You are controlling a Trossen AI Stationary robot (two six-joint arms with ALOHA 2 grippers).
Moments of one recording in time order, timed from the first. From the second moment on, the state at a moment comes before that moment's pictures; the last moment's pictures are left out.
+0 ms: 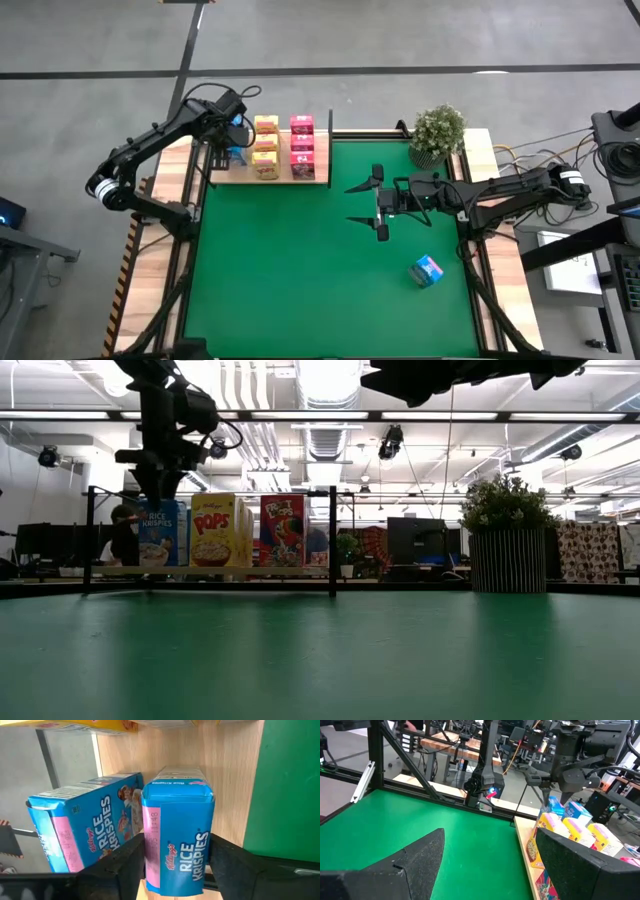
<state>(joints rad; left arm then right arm) 0.85 1.38 1.24 -1.20 -0.23 0.90 0.01 1.19 0.74 0.34 -0.03 -0.26</state>
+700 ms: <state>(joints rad) 0.85 1.30 1.28 -1.18 -0.30 0.83 0.01 1.19 0.74 0.33 -0.03 -0.26</state>
